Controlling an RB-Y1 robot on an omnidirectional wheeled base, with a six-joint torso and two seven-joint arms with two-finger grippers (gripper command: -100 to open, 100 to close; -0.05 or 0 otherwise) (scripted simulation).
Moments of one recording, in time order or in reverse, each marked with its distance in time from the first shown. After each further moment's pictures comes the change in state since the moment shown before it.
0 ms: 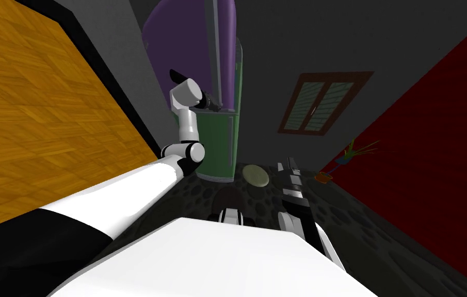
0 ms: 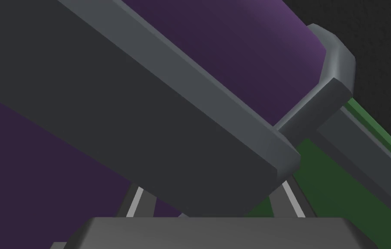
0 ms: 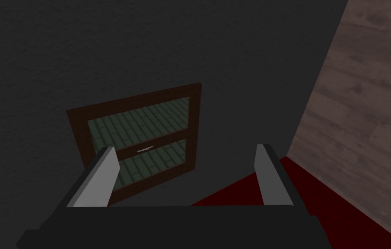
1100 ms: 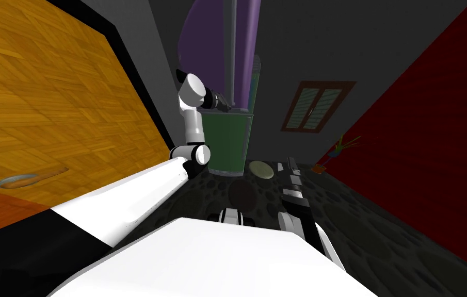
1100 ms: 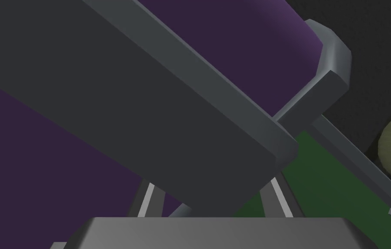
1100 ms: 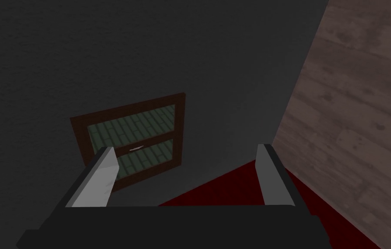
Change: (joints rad) left arm -0.015 -0.100 0.019 -0.070 0.174 0.114 -0.064; right arm 0.000 0.000 0.000 0.000 0.000 0.000 0.000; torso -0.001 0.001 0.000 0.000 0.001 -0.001
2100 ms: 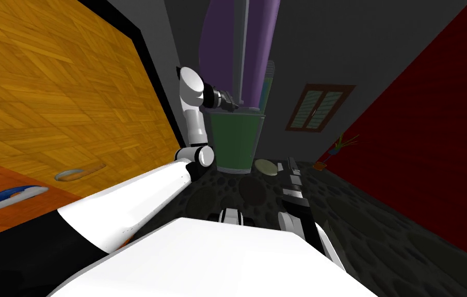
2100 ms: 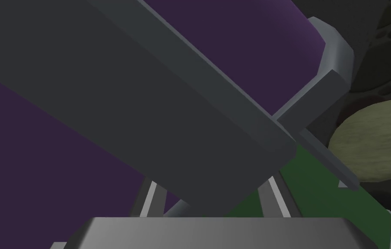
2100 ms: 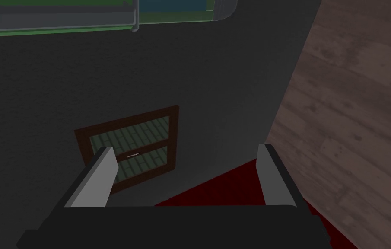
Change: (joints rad) left arm -0.010 -0.069 0.039 -0.084 0.134 0.135 -0.035; right arm 0.000 0.000 0.000 0.000 0.000 0.000 0.000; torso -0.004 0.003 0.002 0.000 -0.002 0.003
